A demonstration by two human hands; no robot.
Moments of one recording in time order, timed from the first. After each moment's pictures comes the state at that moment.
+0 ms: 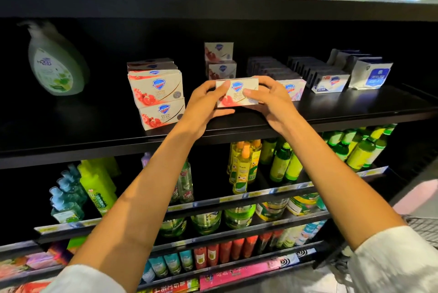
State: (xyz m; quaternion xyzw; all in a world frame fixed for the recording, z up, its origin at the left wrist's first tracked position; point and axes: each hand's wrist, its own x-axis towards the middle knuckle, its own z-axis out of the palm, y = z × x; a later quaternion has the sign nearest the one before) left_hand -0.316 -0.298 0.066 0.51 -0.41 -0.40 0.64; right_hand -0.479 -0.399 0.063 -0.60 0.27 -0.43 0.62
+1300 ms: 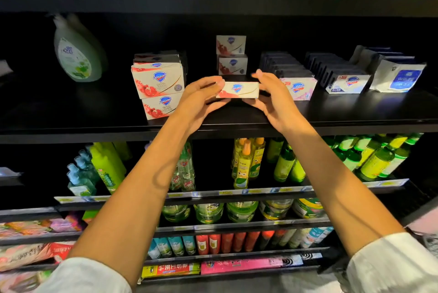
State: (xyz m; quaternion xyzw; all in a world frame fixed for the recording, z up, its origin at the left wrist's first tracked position) left_hand -0.310 -0.296 0.062 0.47 -0.34 -0.42 0.70; right_hand -0.483 -0.402 0.066 -0.56 0.26 -0.41 0.67
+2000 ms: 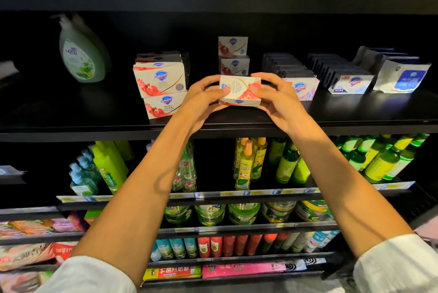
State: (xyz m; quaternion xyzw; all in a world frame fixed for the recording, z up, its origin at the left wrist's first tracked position) left_hand -0.312 -0.300 0.060 0.50 -0.38 -0.40 0.67; right_hand -0.493 -0.408 0.063 -0.60 0.24 -0.38 0.66
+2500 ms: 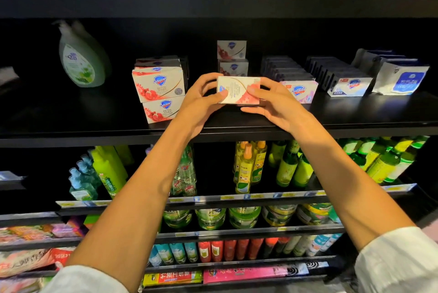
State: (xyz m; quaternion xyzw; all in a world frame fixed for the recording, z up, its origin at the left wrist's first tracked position) left_hand -0.311 -0.296 0.056 0.48 -0.43 -0.35 0.68; right_hand -0.493 -0.418 0.071 -0.61 0.20 -0.30 0.71
